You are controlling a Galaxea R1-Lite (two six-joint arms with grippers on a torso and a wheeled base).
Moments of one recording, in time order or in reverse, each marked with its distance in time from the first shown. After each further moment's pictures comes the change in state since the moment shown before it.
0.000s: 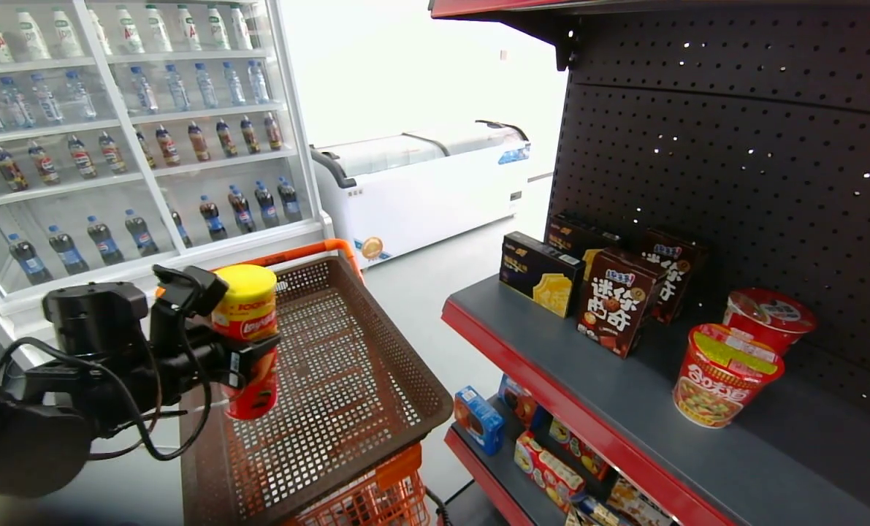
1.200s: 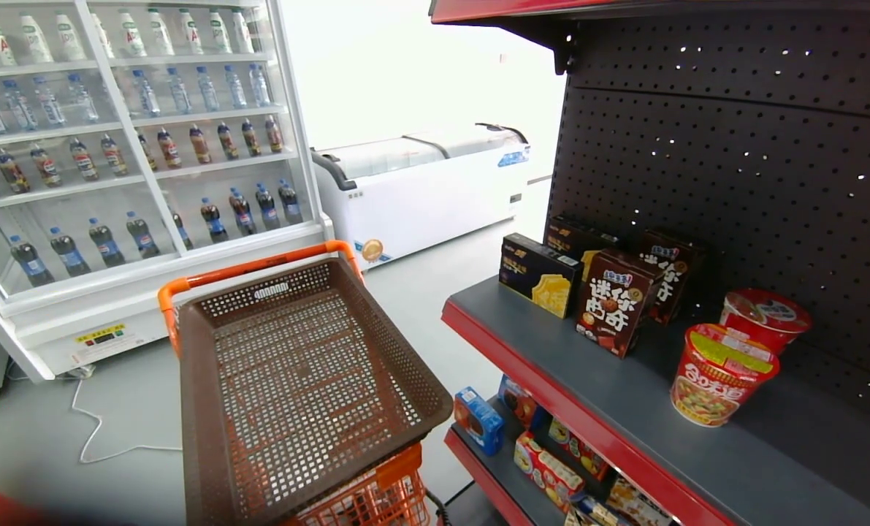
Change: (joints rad) left arm -0.015 -1.421 0.367 0.817 0.063 -0.131; right arm 0.000 0.000 0.000 0.000 0.001 -0.001
